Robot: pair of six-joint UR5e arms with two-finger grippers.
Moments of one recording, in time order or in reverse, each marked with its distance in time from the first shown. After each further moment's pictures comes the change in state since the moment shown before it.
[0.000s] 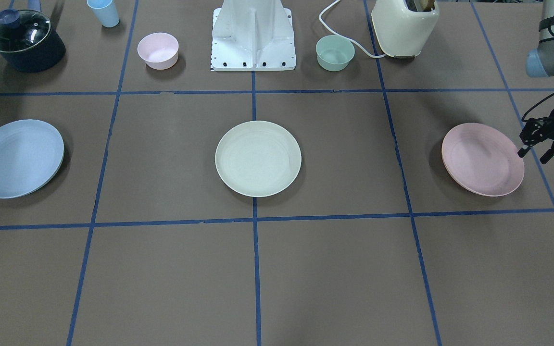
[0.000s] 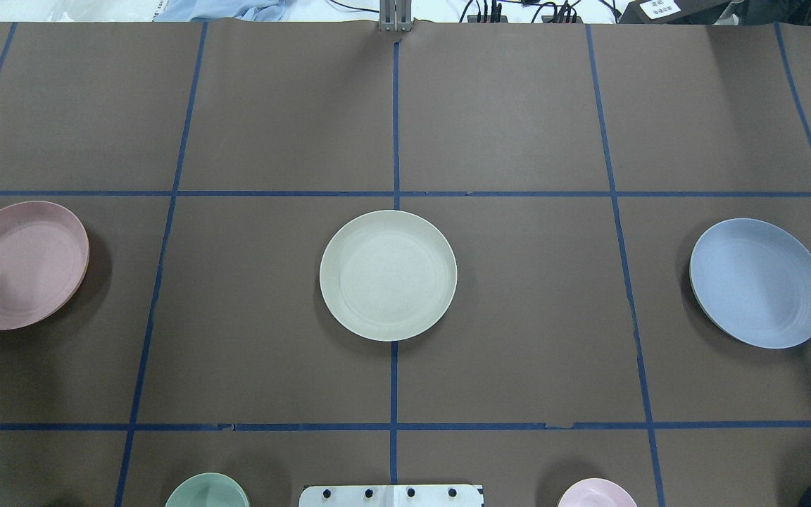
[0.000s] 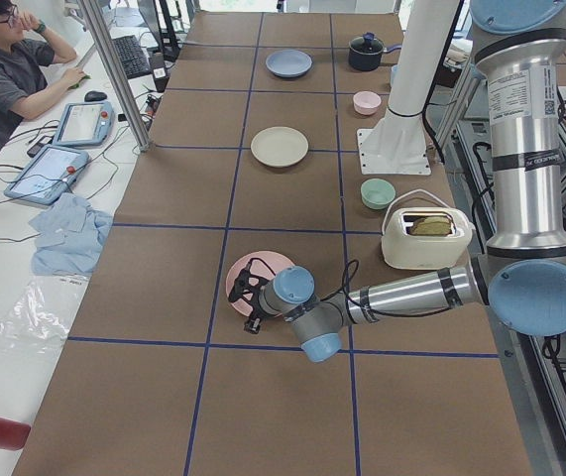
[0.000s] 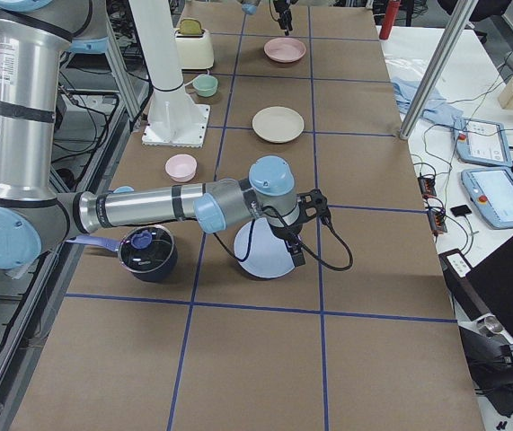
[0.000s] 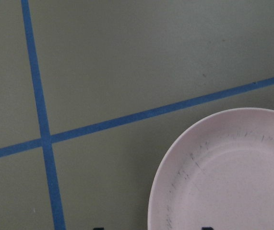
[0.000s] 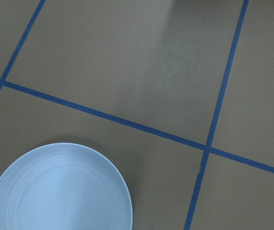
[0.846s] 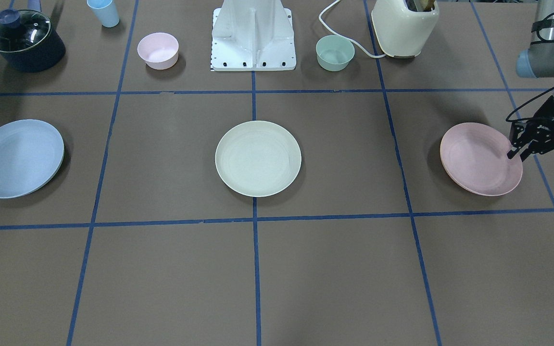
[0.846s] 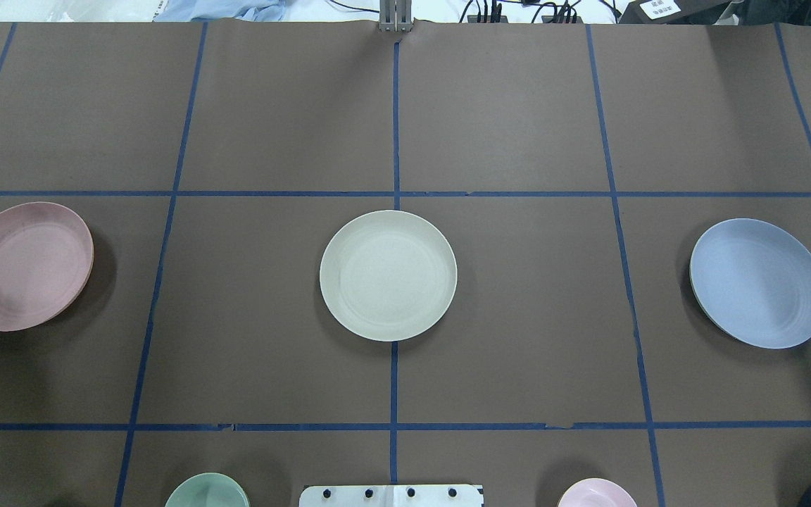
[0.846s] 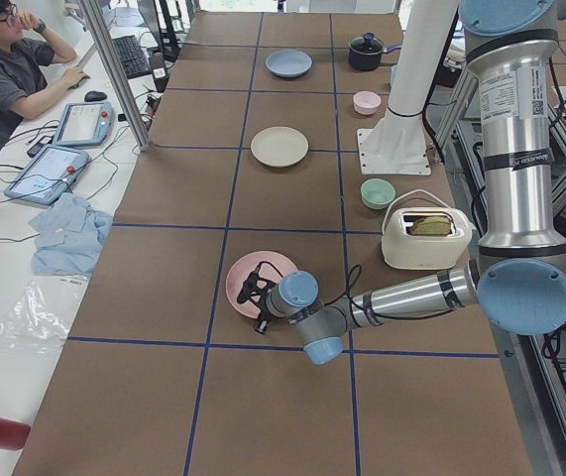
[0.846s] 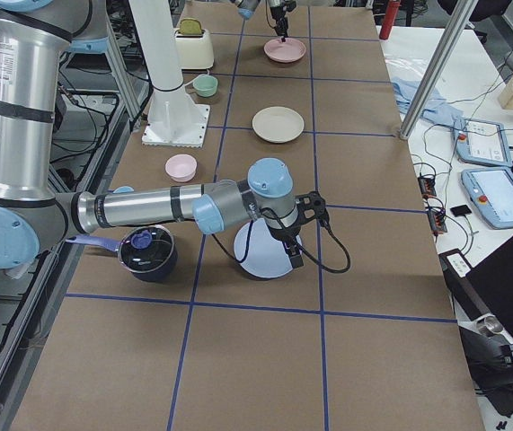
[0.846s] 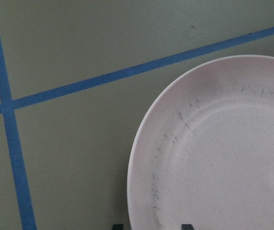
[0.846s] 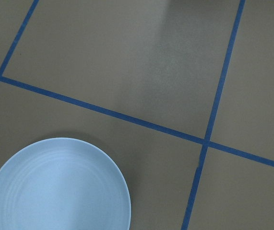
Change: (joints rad) left arm 0.077 0.000 0.028 -0.046 0.022 0.000; right arm 0.000 -0.007 0.000 0.000 0.000 0.000
